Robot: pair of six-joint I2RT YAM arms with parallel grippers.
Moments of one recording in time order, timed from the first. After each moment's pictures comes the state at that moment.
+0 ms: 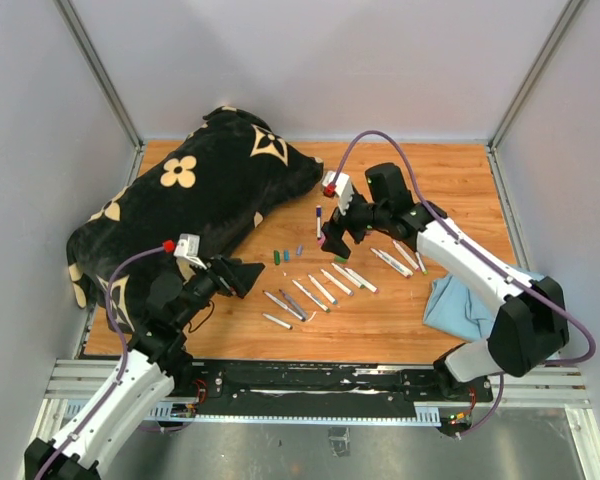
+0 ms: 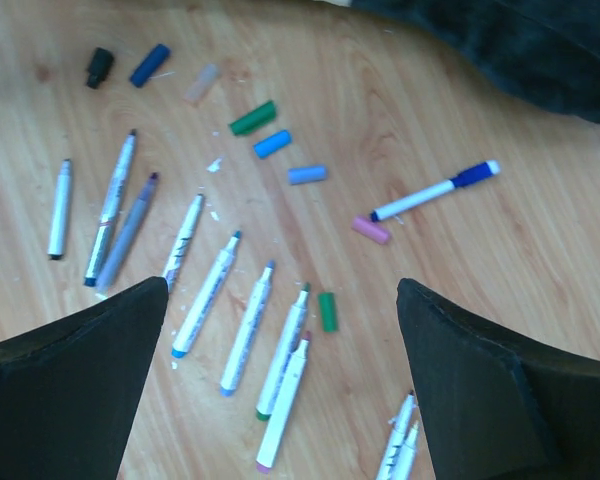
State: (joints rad) left arm -0.43 0.40 0.18 0.17 0.16 -0.69; right arm 0.56 1.43 1.17 -0.42 -0.53 -0.41
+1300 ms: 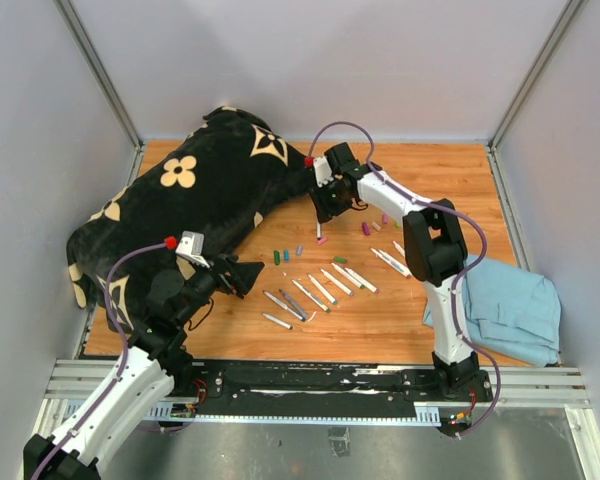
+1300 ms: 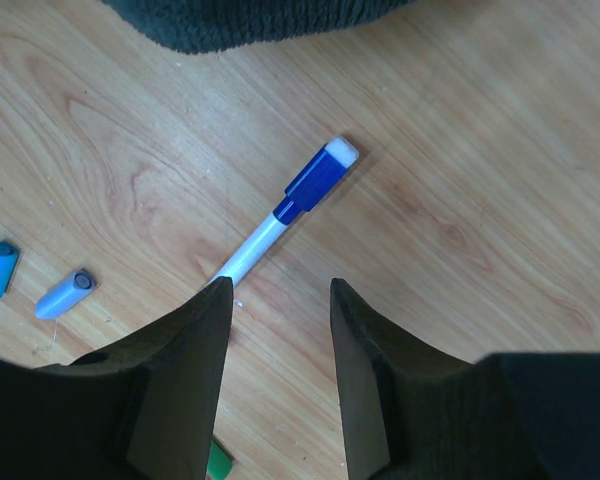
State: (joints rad) left arm -0.43 0.44 0.22 0.16 0.13 -0.55; right arm 0.48 2.21 1.80 -0.62 -0.24 -0.13
